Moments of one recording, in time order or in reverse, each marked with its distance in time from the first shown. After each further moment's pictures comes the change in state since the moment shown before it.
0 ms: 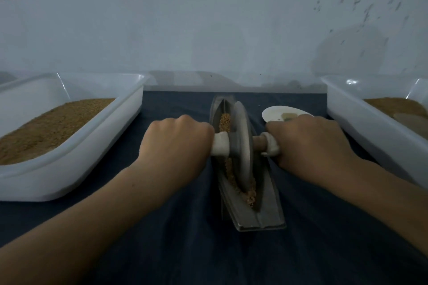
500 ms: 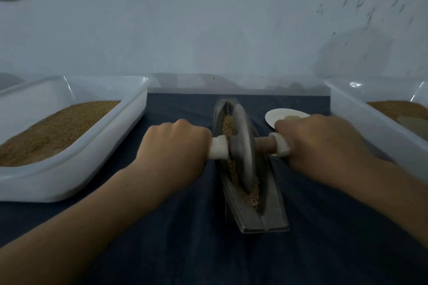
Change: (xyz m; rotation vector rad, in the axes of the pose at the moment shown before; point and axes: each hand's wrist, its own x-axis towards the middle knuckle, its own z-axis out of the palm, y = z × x) left_hand -0.013 -0.011 -0.001 -0.009 -0.057 0.018; right_hand -0.002 0.007 -0.010 -0.004 0.085 -0.005
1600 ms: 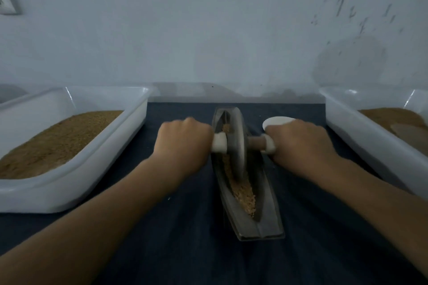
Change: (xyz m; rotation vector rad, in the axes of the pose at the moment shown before) left_hand 0.036 0.006 0.012 0.017 0.030 -0.083; right_hand 0.023 -0.004 0.022 0.028 -0.228 0.168
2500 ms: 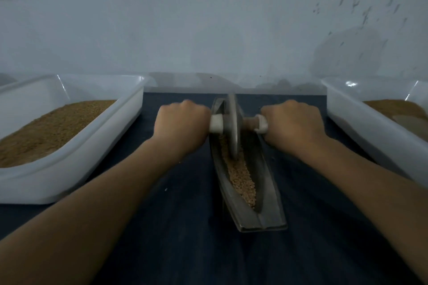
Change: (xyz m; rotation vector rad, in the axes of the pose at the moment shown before) left_hand 0.023 -0.003 0.015 0.011 -0.064 -0.031; right_hand 0.025 -0.009 -0.001 -0.014 -0.046 0.055
